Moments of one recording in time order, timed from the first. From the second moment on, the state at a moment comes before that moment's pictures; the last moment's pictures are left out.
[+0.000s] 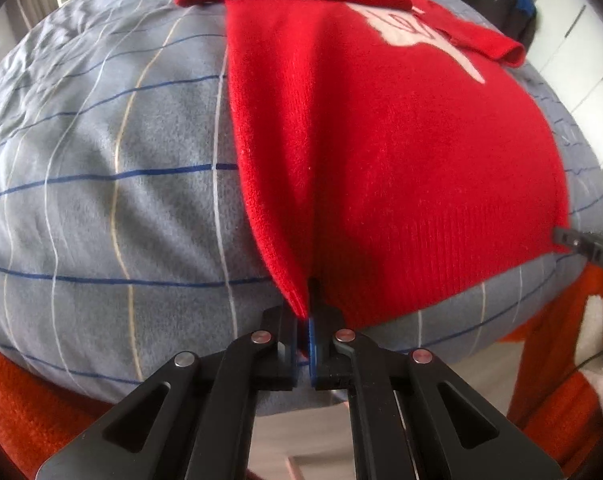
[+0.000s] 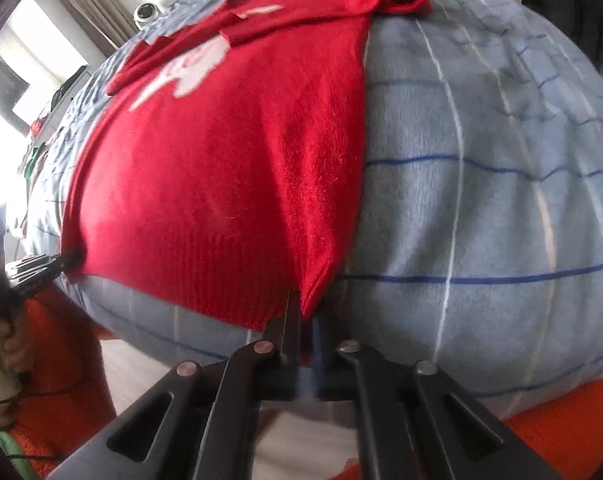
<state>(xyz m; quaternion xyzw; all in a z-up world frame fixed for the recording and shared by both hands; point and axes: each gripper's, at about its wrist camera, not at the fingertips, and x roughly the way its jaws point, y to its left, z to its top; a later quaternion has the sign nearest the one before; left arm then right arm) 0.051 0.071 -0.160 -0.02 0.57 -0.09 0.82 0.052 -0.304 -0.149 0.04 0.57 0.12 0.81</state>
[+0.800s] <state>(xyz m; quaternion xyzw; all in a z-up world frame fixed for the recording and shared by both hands) 0.005 0.162 -0.079 -0.02 0.50 0.03 0.87 0.046 -0.345 -0.068 -0.01 0.54 0.07 0.84</state>
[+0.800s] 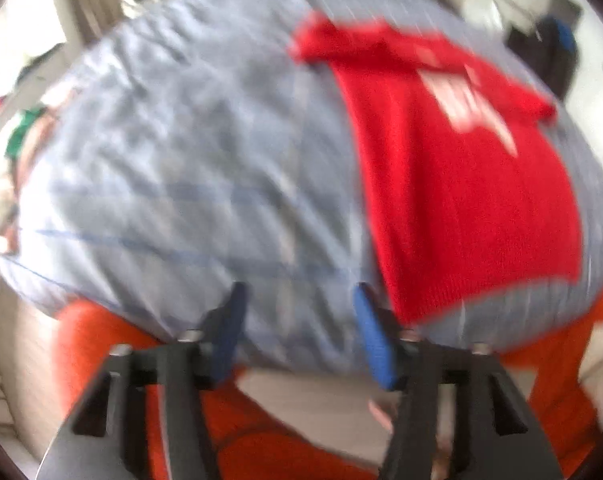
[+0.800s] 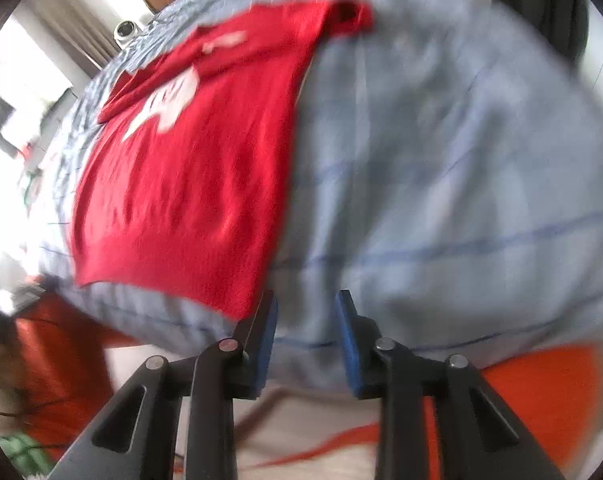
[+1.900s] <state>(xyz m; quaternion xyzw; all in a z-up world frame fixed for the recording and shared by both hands) 0.045 0.143 -0.125 0.03 0.46 0.14 0.88 0.159 -0.583 -0.040 0.18 0.38 -0.12 0.90</state>
